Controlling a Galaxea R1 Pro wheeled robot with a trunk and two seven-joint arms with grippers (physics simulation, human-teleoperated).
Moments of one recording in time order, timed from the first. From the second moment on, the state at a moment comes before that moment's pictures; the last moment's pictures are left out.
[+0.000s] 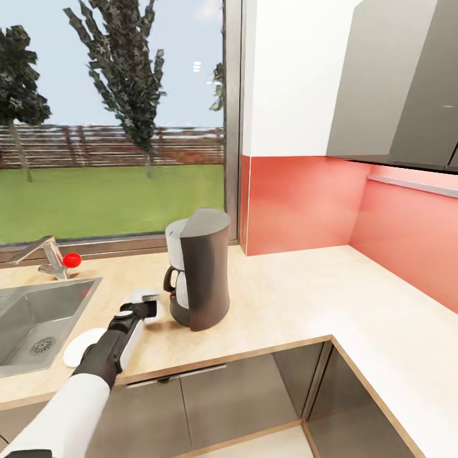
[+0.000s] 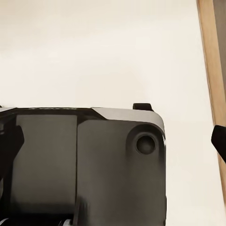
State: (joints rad) left arm -0.71 0.03 0.01 -0.81 0.05 0.39 0.17; right arm -0.03 0.09 0.01 -0.34 0.01 0.00 -0.06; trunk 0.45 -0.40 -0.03
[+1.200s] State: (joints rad) left arm -1.61 0.26 0.17 -0.46 0.31 1.02 0.06; right arm -0.03 0.09 0.01 -0.34 0.01 0.00 -0.06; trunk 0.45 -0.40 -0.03
